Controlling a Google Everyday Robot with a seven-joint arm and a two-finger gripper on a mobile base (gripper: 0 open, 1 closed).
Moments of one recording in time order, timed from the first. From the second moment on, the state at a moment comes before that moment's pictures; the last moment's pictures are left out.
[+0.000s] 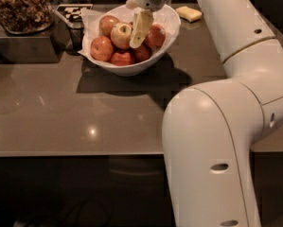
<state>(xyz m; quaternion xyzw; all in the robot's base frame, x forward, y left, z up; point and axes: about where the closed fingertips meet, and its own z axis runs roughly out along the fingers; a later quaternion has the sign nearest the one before) 0.730 0.011 0.953 -0.73 0.62 0.08 0.28</state>
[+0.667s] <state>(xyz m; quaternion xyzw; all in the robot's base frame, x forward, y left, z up) 0.738 0.016 0.945 -0.72 0.63 0.10 0.29</state>
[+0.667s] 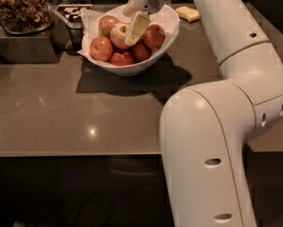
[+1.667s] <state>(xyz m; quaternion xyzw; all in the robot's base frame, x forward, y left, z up) 0.742 0.030 0.919 -0.71 0.63 0.14 0.29</state>
